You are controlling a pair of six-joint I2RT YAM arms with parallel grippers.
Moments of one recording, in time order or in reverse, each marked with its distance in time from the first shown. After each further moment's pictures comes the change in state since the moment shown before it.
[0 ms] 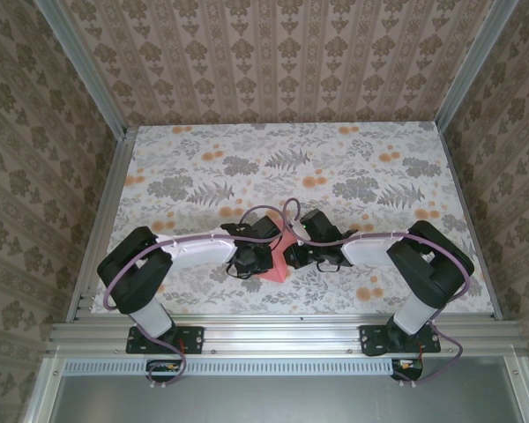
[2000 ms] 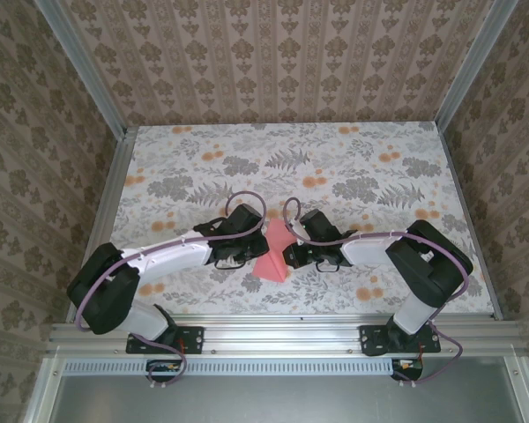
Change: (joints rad) left arm 0.107 -0.202 -0.110 0.254 0.075 -0.019; right arm 0.000 0.009 0.000 0.011 0.001 0.031
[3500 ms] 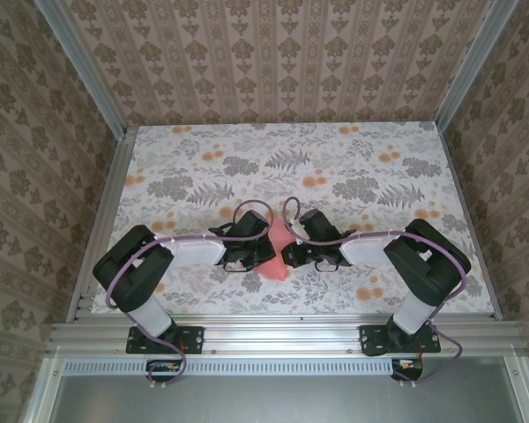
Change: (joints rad) left arm 0.005 0.192 -0.044 0.195 0.064 -0.080; right arm 0.000 0.012 0.006 0.019 -0.008 0.008
